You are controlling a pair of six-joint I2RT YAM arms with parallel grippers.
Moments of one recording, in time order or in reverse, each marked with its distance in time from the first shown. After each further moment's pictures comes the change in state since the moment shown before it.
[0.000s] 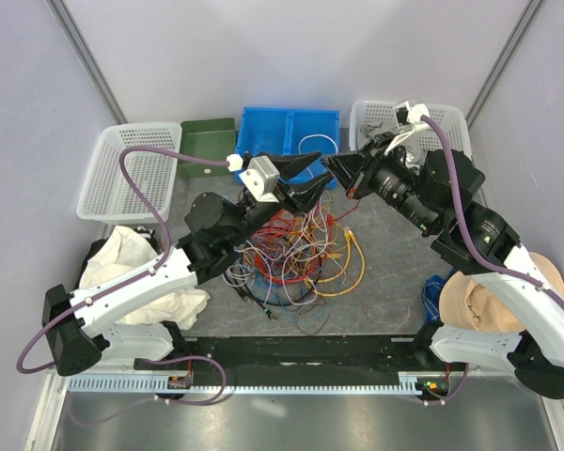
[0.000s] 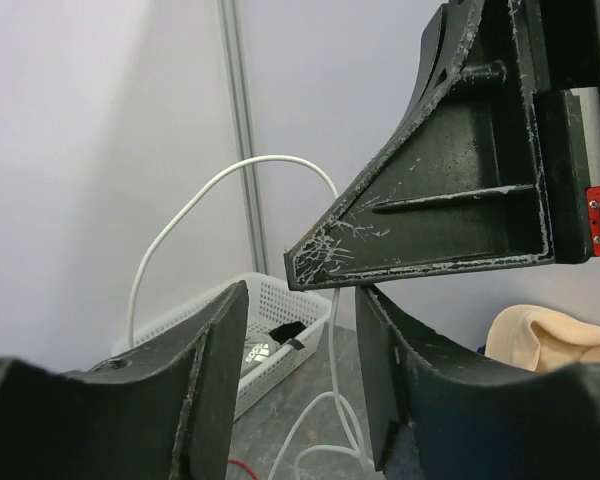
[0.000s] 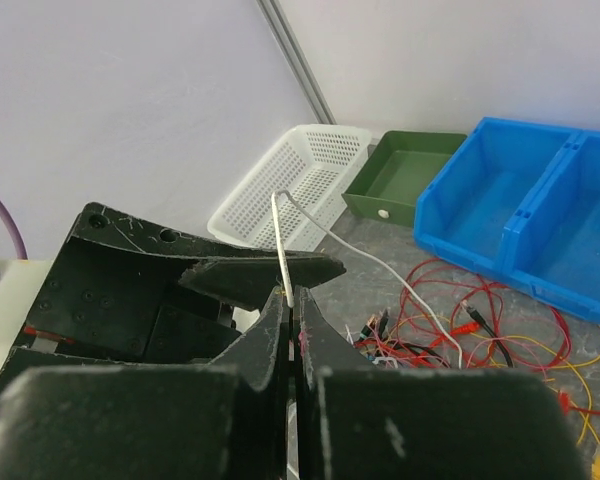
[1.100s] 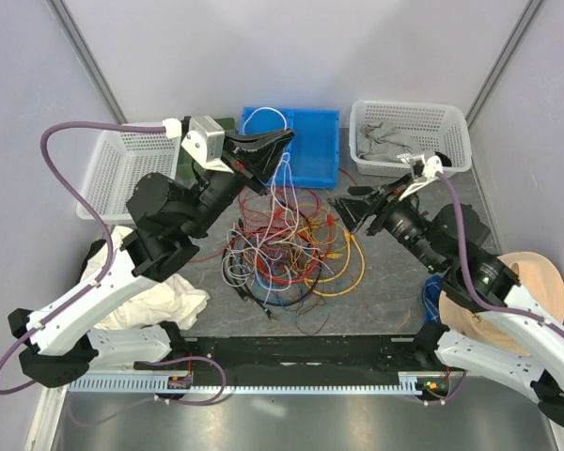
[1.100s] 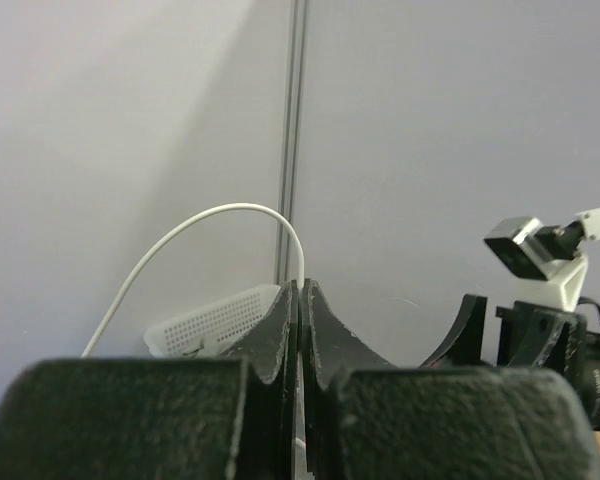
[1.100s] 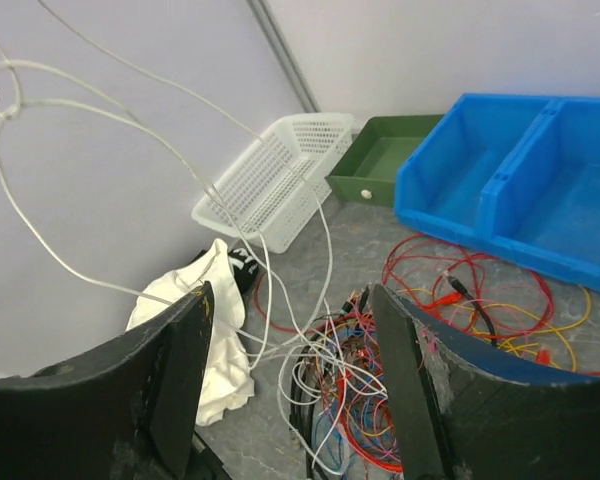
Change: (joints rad) left arm 0.003 -0.108 0.296 -0.411 -0.159 -0.090; right arm 0.002 -0.292 -0.441 0.200 0.034 0.004
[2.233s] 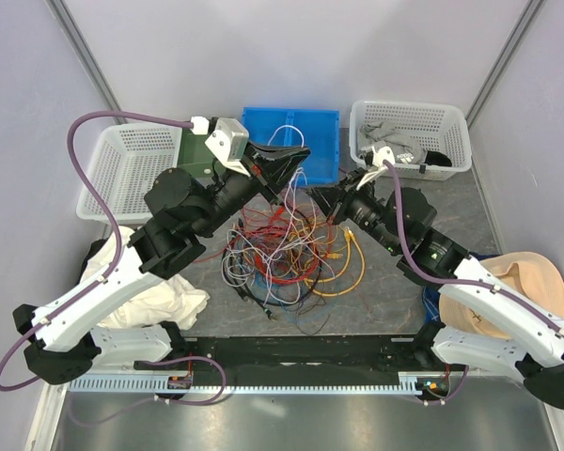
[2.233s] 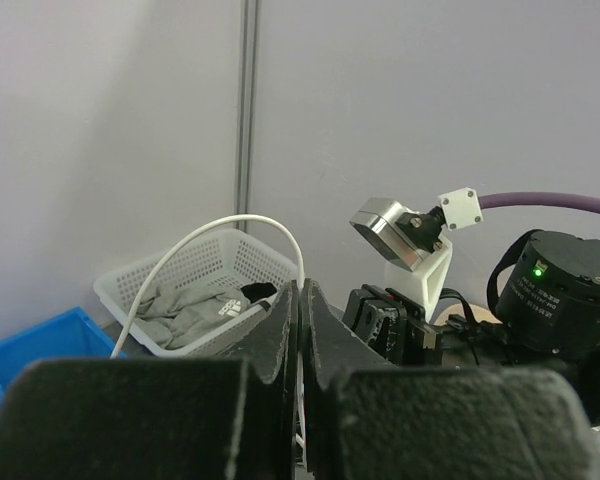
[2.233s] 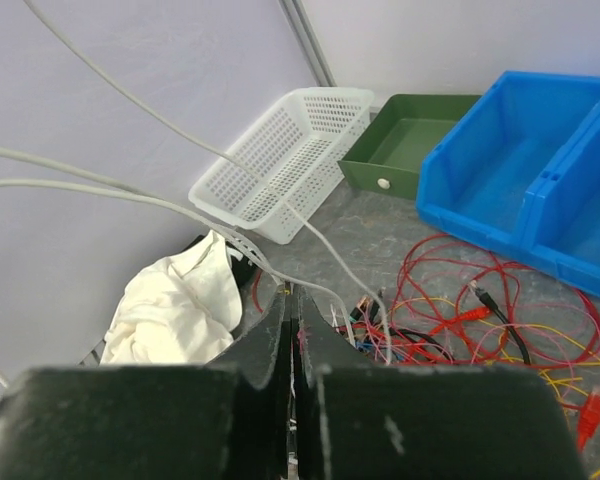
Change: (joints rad) left arm 0.000 0.027 0.007 -0.114 0.079 -0.085; right arm 0.000 0.216 -0.053 0.235 -0.079 -0.019
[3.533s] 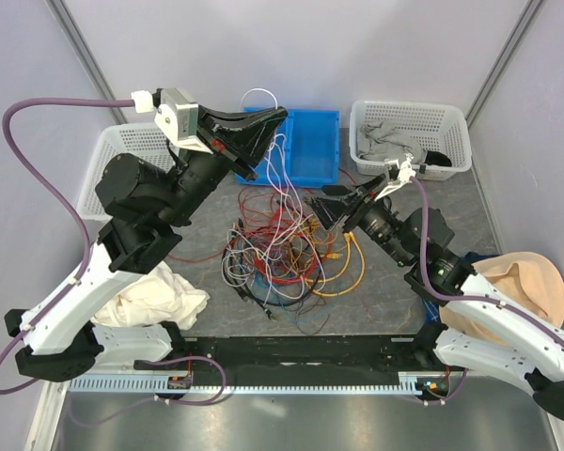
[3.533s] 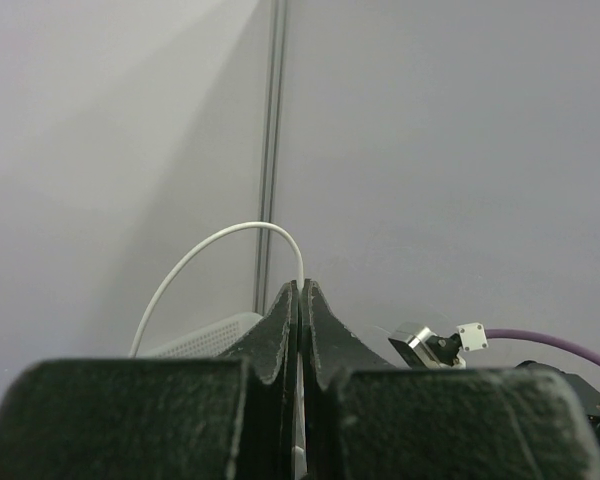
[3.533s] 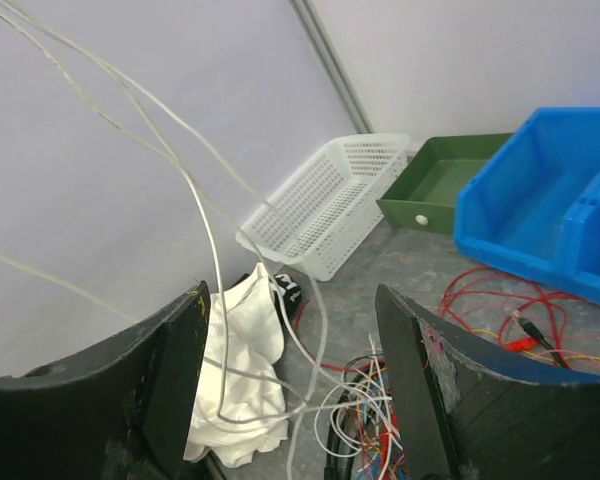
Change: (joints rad) left arm 0.000 0.024 0.250 -0.055 -0.042 0.045; right arm 0.000 -0.142 -0.176 0.183 0.007 0.078
